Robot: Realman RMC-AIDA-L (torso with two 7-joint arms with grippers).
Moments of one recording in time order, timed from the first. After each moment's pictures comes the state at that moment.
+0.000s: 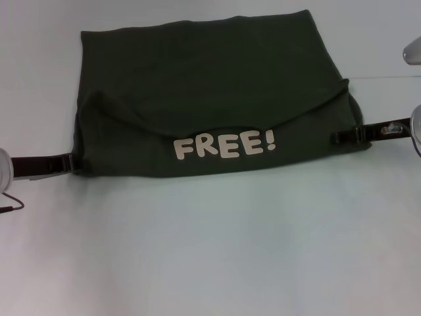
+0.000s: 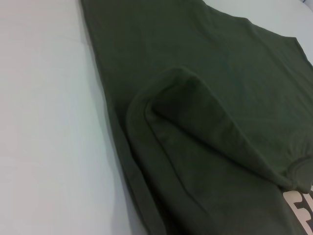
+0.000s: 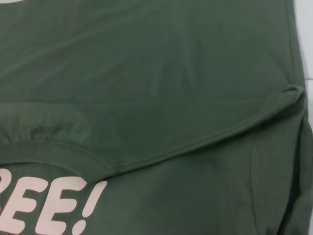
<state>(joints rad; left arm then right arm) -0.68 -2.00 0.58 0.52 2.35 1.03 -2.17 0.80 1.94 -0.87 -0.45 -2.38 -0.82 2.28</state>
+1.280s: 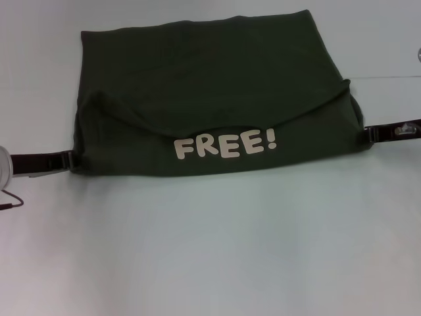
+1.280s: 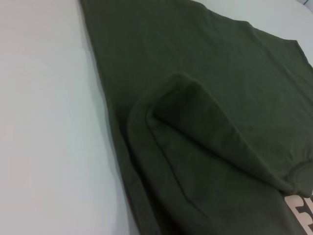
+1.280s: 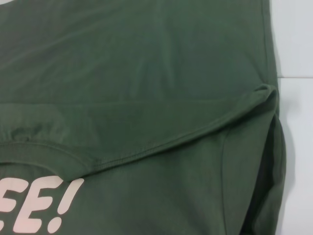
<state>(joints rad) -0.68 -2.00 0.58 0.52 2.35 1.03 -2.17 0.78 1.93 -0.85 -0.46 -2.38 -0.83 2.27</state>
